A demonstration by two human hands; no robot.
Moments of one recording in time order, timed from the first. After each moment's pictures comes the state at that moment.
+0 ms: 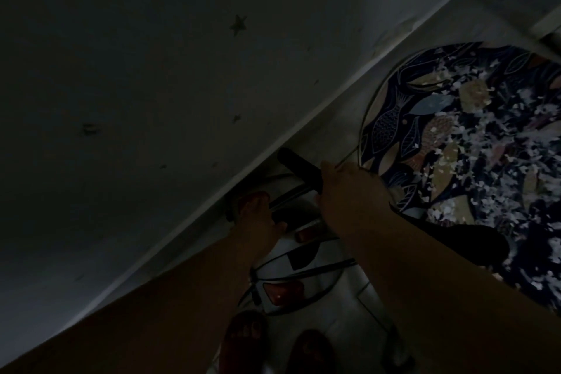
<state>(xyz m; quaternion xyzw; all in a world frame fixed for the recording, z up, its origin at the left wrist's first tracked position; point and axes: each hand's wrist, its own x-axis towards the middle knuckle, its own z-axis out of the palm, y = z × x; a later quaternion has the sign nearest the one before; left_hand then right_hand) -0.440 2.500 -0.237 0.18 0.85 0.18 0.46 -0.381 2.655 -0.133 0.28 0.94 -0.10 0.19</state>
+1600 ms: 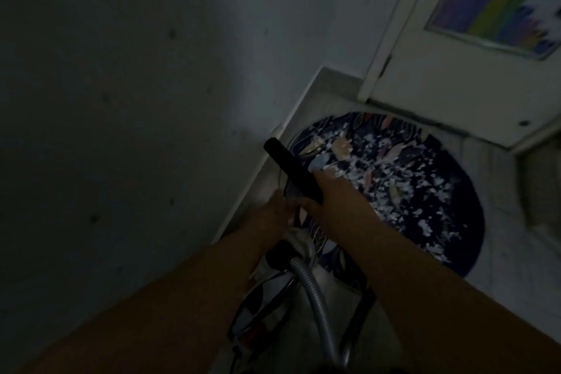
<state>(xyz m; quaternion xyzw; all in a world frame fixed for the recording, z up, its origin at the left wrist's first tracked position) -0.386 2.659 0.098 0.38 0.83 0.22 0.36 -0.262 2.731 0.168 0.44 0.85 -0.29 0.02</state>
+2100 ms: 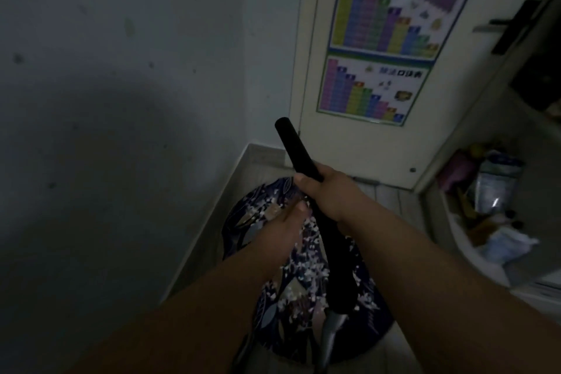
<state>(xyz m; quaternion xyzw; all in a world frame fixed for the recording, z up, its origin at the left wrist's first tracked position) -0.194 2.799 0.317 0.37 0.63 0.43 0.54 -0.100 2.879 0.369 0.50 0.65 -0.53 -0.22</state>
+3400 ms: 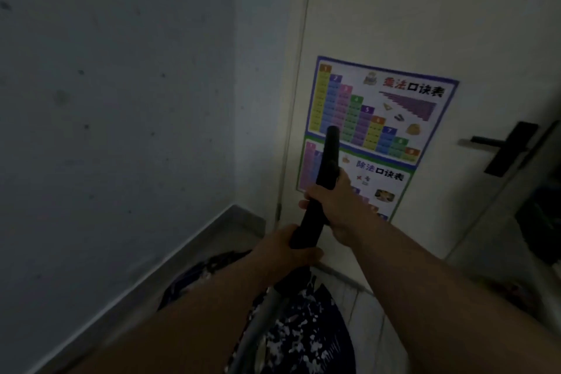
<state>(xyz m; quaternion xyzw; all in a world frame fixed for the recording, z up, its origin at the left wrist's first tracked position) 0.019 3.124 0.384 0.41 0.70 0.42 0.40 0.088 3.238 0.438 0.37 0.62 -0.64 -0.27</state>
